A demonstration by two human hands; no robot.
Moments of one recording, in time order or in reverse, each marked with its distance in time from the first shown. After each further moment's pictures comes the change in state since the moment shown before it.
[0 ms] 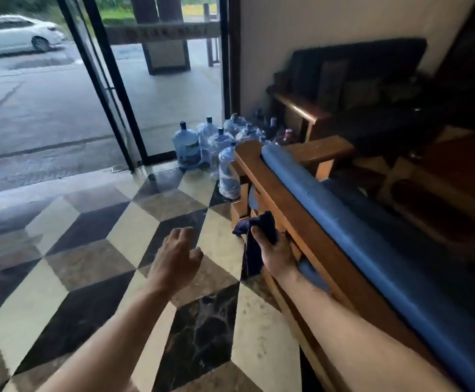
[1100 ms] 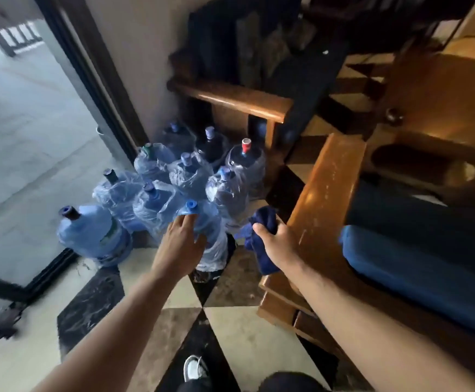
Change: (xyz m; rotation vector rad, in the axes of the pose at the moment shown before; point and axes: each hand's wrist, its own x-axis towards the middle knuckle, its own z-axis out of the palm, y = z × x) left_hand 0.944 -0.077 0.074 -0.011 -0.347 0.571; right_hand 0.774 0.033 0.225 -0.230 0.680 0.291
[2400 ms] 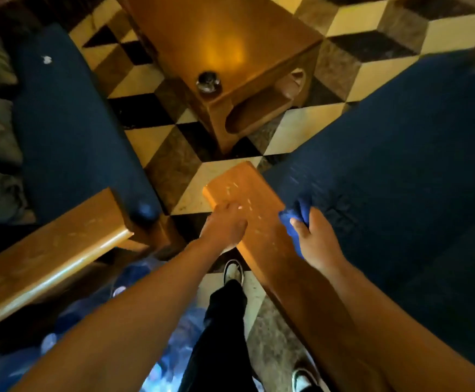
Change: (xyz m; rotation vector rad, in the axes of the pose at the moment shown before) left_hand 0.549 0.372 0.325 0.317 -0.930 0.909; right_hand 0.395 0.091 -0.191 0.021 0.817 0.536
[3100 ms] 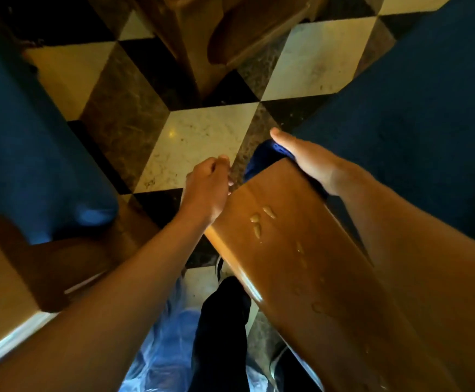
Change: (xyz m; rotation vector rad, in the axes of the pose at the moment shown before) left_hand 0.245 -0.124 0.032 -0.796 0.054 -0.285; right_hand 0.282 -0.016 0.133 0.009 -0.408 0.472
